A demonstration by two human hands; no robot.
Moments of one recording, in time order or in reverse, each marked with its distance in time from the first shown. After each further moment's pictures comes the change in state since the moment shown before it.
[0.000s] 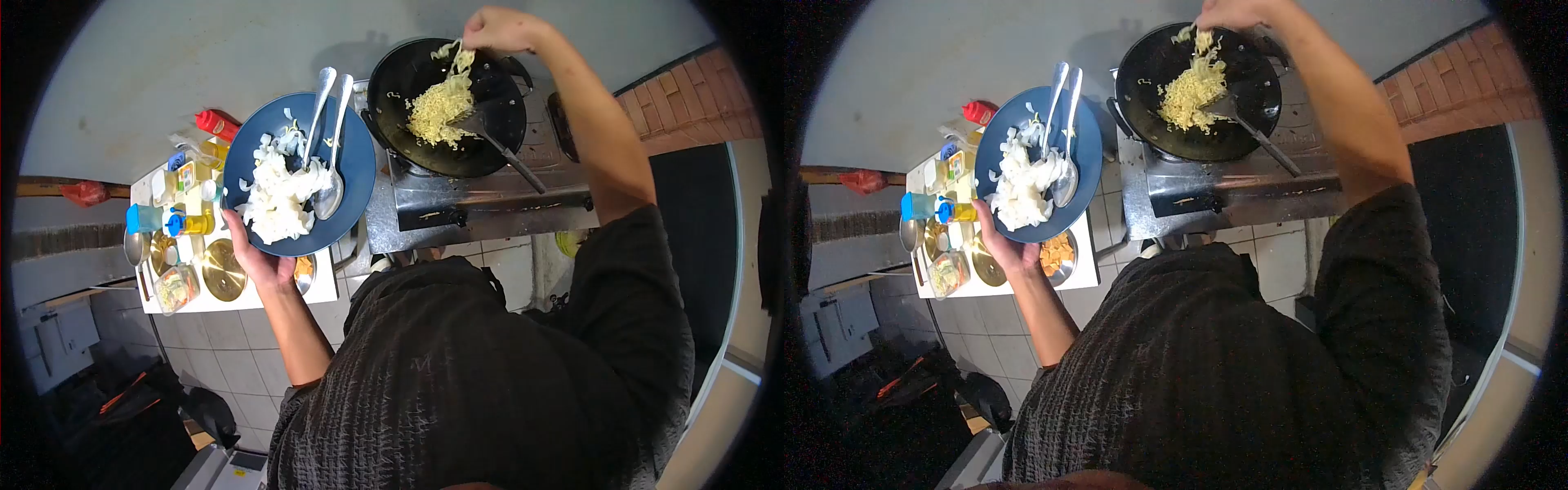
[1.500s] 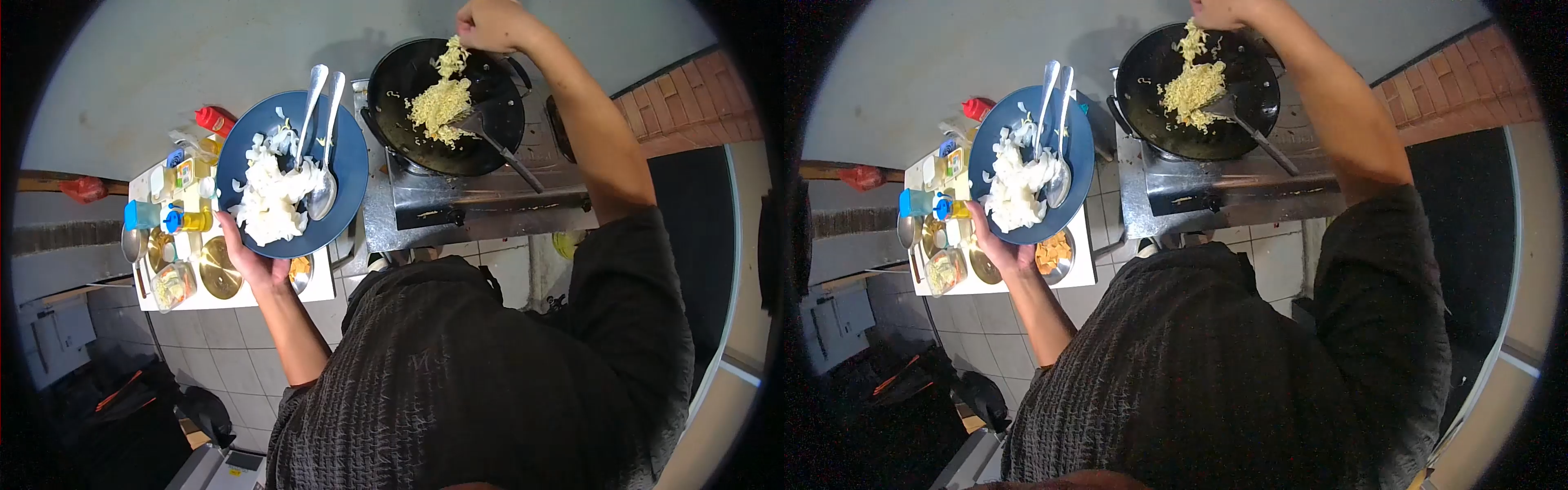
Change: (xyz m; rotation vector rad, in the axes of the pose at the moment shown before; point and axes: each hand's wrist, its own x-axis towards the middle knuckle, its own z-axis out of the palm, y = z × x) left_hand 0.000 -0.002 -0.003 -0.005 -0.013 0.037; right_hand -0.020 -0.049 0.001 -0.373 0.232 0.014
